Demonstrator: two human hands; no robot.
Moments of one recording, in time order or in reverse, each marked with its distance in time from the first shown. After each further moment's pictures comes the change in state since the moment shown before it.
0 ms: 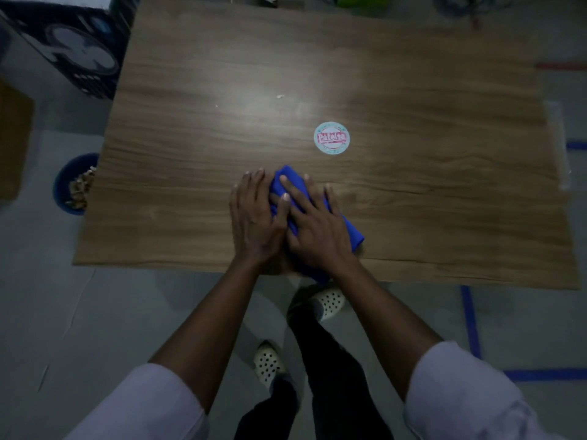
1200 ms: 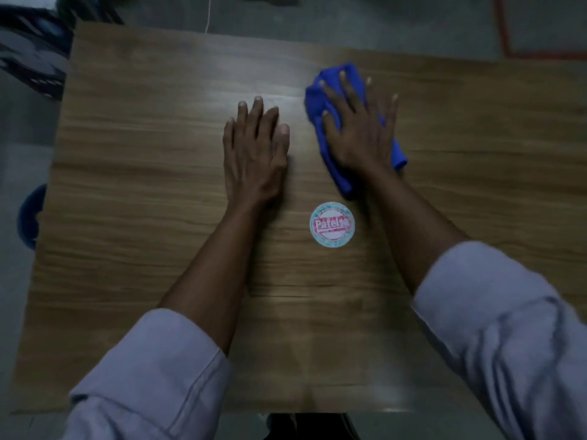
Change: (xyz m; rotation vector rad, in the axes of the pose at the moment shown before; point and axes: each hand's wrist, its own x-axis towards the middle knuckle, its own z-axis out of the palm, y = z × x) left_hand 0.269 0.013 0.061 0.205 -0.094 -0.039; right_hand 0.282 0.177 -0.050 0.001 0.030 0.366
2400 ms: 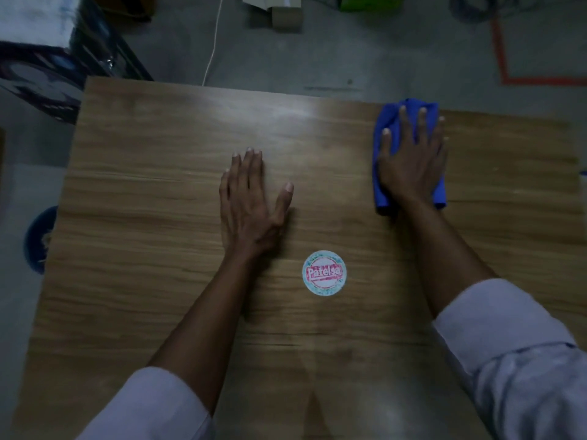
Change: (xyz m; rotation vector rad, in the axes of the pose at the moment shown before) left_hand 0.002 0.000 0.000 -0.004 0.063 0.017; right_hand 0.040 0.079 -0.020 0.021 0.145 0.340
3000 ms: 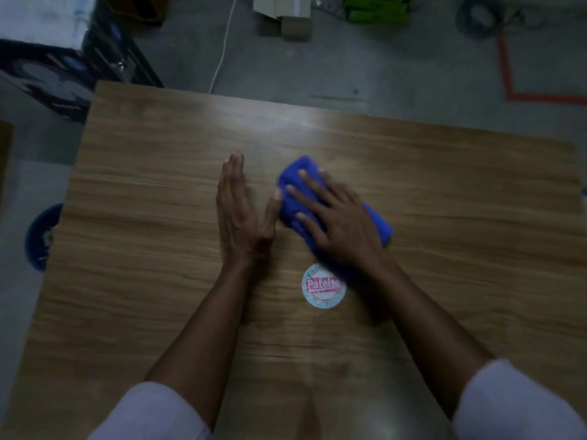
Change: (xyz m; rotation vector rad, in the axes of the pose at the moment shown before) left_hand -0.001 -0.003 -0.009 -0.394 0.185 -0.054; right_hand -0.092 -0.046 0.009 0.094 -0.179 -0.835
